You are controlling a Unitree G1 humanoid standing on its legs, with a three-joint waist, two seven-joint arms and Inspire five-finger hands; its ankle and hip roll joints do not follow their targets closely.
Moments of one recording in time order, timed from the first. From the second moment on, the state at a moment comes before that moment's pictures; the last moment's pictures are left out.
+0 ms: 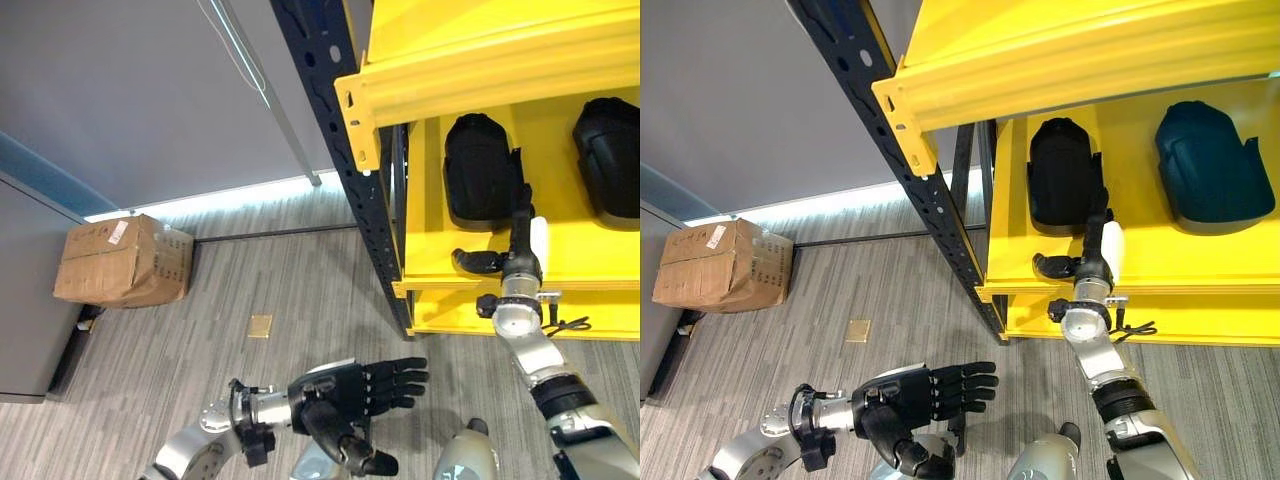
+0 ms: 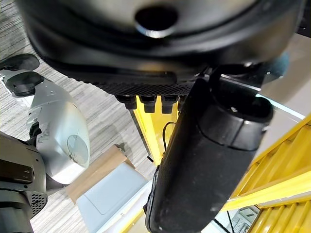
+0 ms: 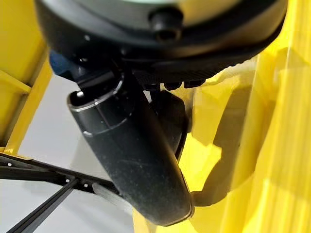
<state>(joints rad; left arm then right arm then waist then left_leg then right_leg) 0.09 0.64 -0.47 -0.18 -0.77 0.15 -0.78 -0.43 -0.52 0.20 0.44 0.00 -0.04 -0.59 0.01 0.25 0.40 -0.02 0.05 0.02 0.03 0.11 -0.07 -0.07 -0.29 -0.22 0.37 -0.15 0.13</state>
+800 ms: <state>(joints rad) 0.08 0.64 -0.48 -0.18 -0.77 0.11 -0.75 -0.34 -0.53 0.26 0.22 -0.15 -0.22 -0.59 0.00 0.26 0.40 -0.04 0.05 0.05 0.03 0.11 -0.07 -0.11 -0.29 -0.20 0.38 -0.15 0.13</state>
